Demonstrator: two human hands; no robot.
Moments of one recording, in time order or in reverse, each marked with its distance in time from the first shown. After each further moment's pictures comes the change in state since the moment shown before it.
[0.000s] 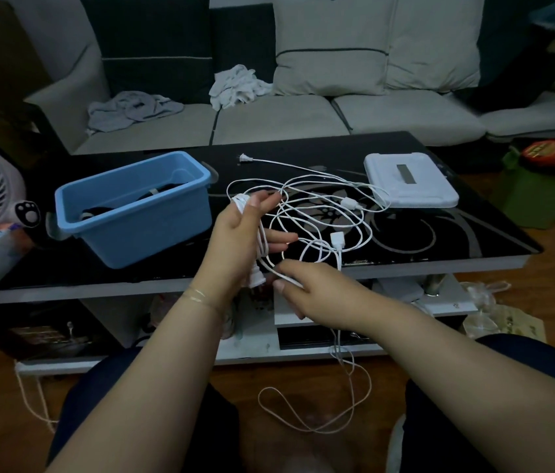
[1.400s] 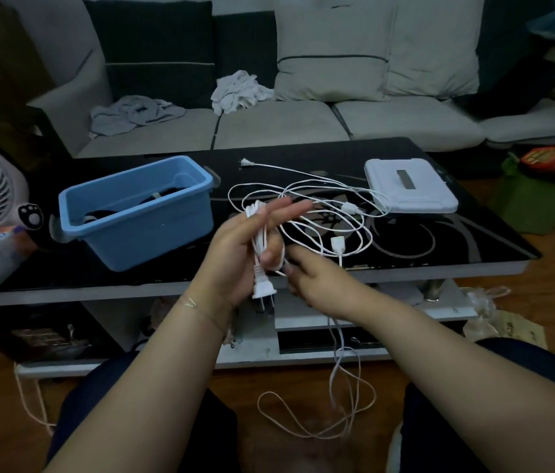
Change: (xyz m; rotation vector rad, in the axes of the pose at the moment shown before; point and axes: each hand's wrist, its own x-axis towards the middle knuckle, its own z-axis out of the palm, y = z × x) left_hand -0.006 0.007 -0.002 -0.398 -0.237 -0.078; right_hand 0.015 0.005 0.000 0.351 0.087 0.093
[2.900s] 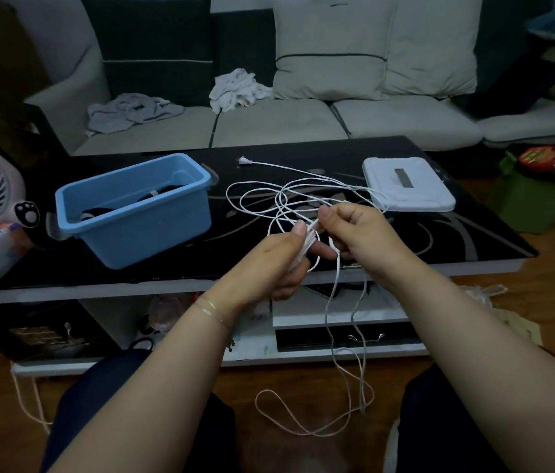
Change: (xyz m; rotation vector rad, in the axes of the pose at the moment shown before) left_hand -0.011 -0.015 0.012 0.451 -0.242 -0.150; right_hand -0.001 -0.005 -0.054 0.377 0.323 -0.074
